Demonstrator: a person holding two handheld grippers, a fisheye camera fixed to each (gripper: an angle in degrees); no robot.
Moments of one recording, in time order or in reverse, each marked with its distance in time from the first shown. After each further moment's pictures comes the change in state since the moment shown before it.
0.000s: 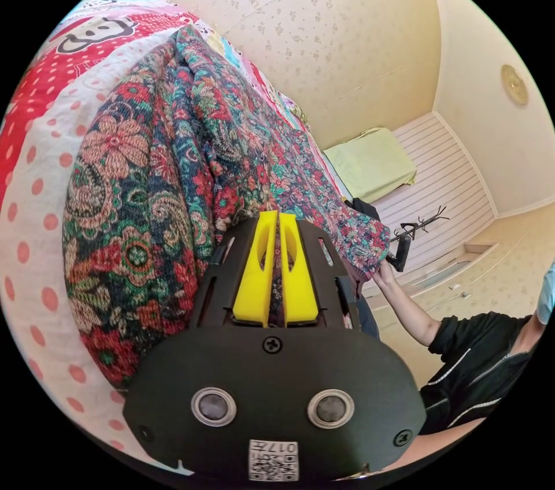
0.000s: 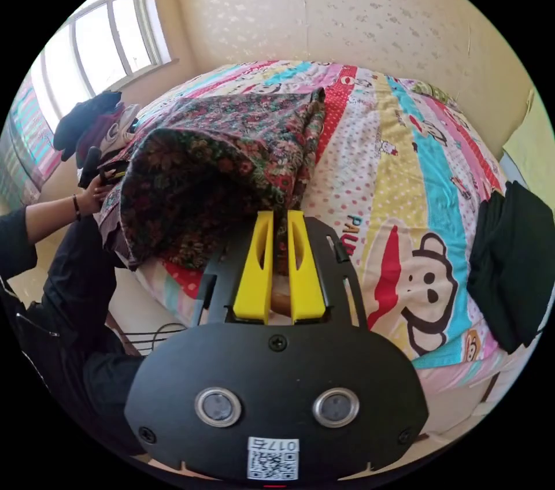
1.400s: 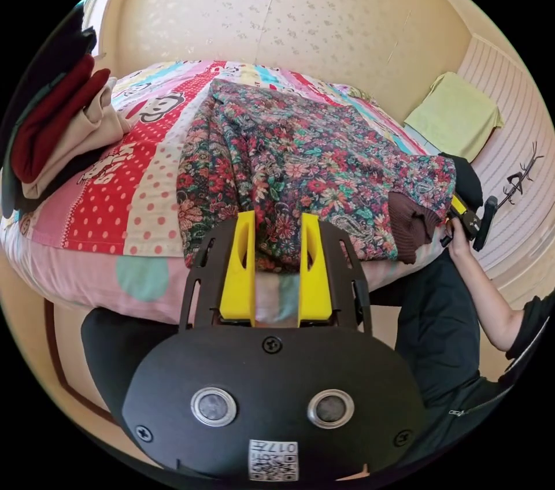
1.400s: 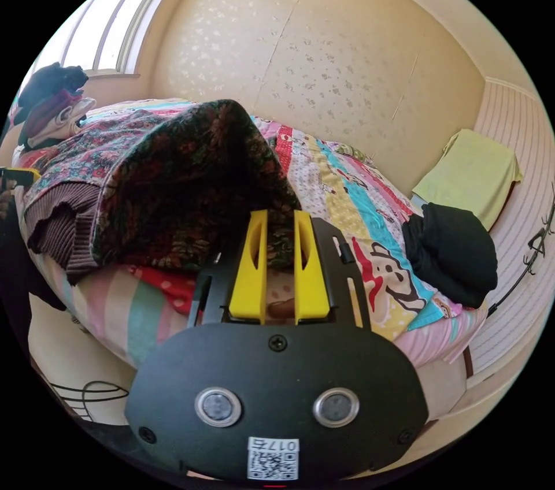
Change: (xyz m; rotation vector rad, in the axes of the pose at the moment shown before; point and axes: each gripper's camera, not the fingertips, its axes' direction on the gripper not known) left arm 0.108 0.171 0.042 0.028 -0.646 0.175; right arm -0.074 0.105 0.121 0.272 0.480 0.019
